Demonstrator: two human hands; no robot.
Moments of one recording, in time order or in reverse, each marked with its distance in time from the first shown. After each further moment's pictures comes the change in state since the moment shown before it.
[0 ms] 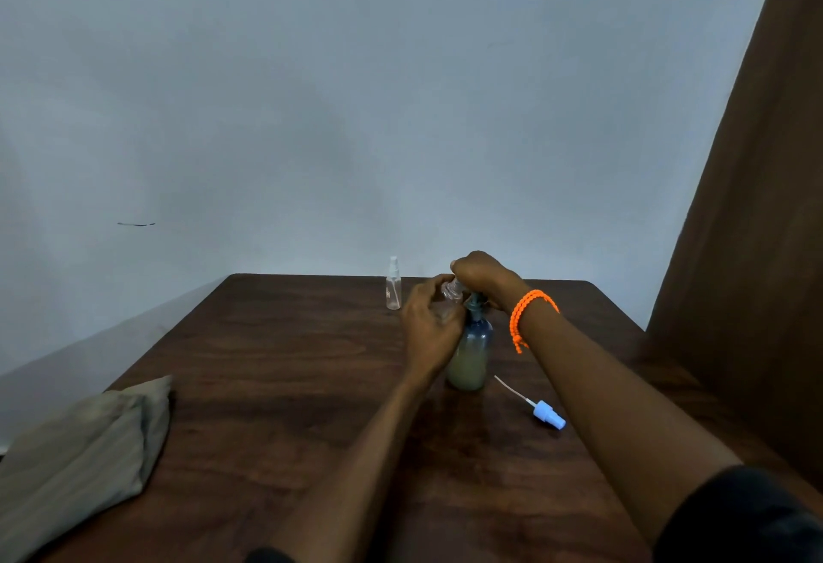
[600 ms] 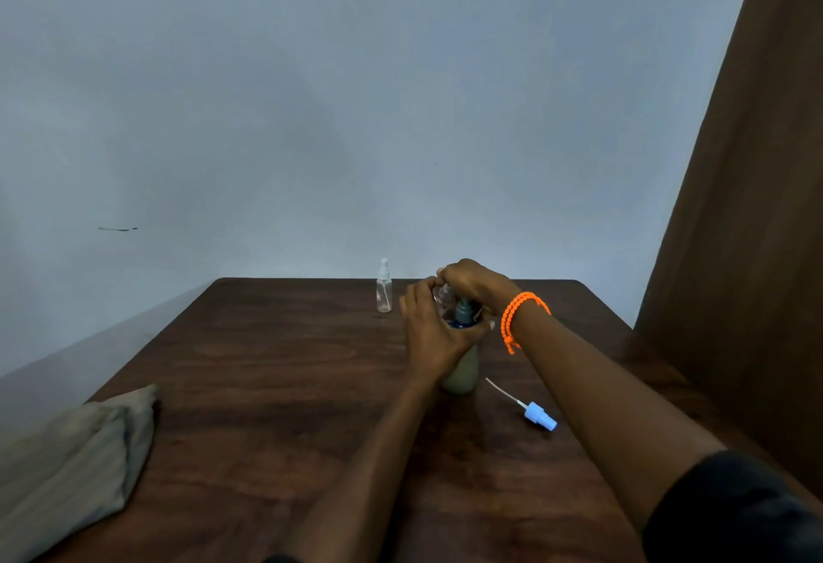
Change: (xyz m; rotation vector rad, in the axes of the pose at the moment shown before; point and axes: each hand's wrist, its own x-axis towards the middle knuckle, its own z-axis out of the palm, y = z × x) left_hand -0.007 0.001 0.015 0.173 -0.019 0.054; right_hand -0.003 0.006 0.000 -0.041 -0.108 0.044
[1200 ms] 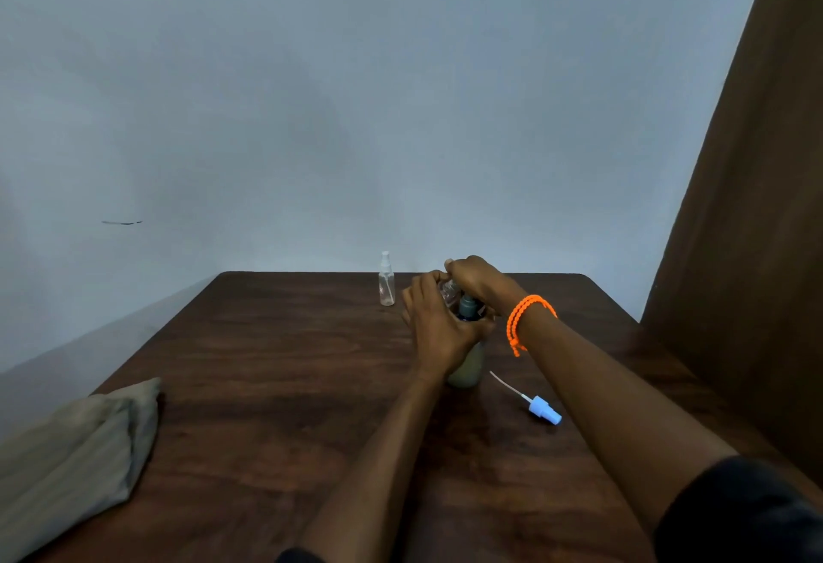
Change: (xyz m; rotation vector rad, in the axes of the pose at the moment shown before) left_hand -0.001 0.006 0.002 0.082 0.009 -0.020; right_hand 0.002 0.008 0.004 0.060 0.089 -0.010
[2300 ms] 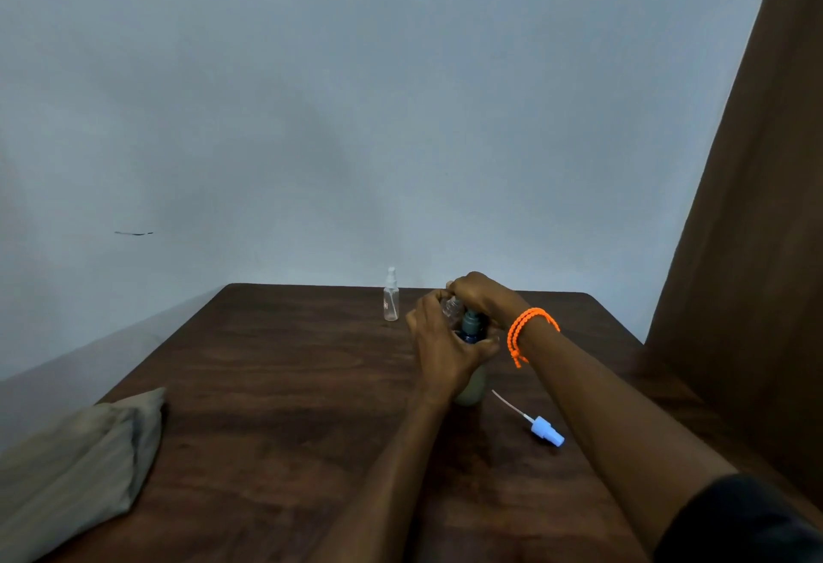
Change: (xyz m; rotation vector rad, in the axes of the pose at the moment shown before) left_hand -0.005 -0.002 0.001 -0.044 0.015 -0.014; right_hand 0.001 -0.003 -0.003 -0.051 -0.075 0.010
